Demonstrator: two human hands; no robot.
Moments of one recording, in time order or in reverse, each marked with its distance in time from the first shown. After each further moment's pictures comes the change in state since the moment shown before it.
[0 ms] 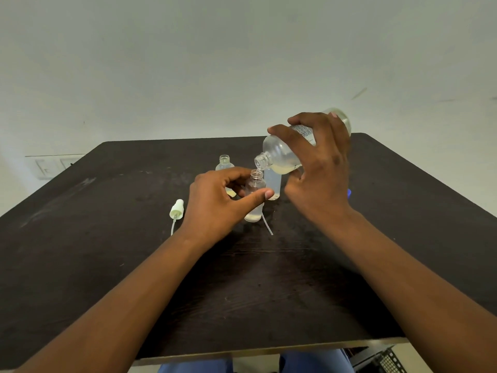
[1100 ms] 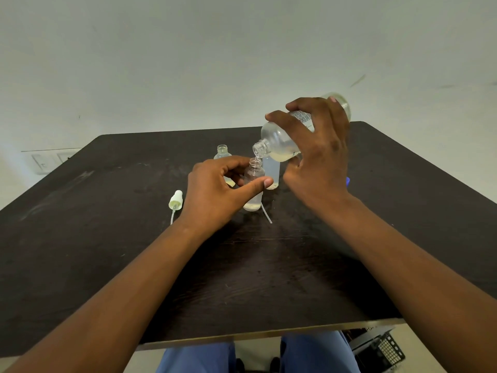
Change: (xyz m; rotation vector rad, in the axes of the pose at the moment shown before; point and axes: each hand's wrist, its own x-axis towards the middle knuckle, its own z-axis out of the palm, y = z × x) left_hand 0.000 0.000 0.001 0.012 0.005 0.009; right_hand 0.000 0.000 0.001 -0.003 0.014 -0.003
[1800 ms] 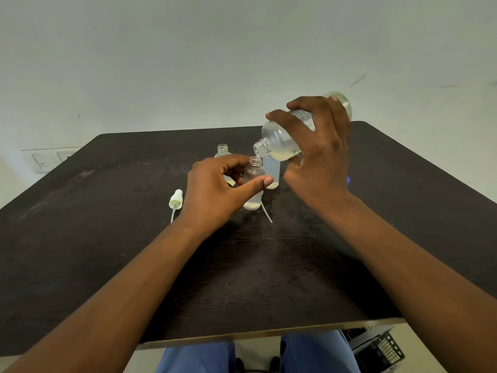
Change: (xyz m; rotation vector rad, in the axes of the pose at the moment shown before) left_hand 0.001 -0.001 -0.001 0.001 -0.004 0.019; right_hand 0.000 0.000 -0.001 0.000 -0.004 -0.005
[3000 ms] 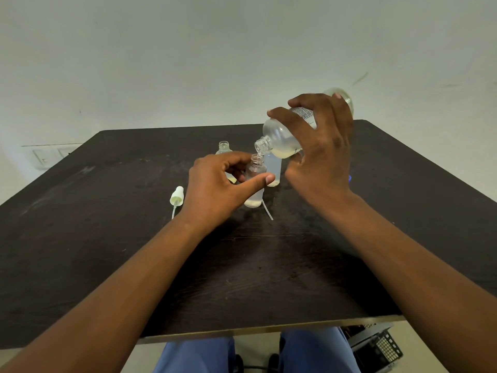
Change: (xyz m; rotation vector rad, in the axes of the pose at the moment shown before) left_hand 0.001 0.000 0.000 -0.002 -0.007 -0.005; right_hand 0.001 0.000 0.001 -0.032 0.010 -0.015
